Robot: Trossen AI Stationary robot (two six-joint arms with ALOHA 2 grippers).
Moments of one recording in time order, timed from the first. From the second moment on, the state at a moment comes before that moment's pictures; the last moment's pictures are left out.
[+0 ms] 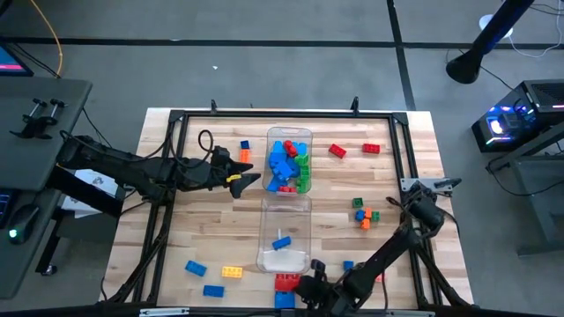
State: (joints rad) left arm -0.18 1.04 0.71 0.00 -0.49 -0.80; right arm 0.80 2.18 1.49 -0.21 0.57 0.90
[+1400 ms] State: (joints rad) left arm -0.18 1.04 0.71 0.00 -0.51 -0.82; right arm 0.91 1.94 1.49 -0.92 0.47 1.16
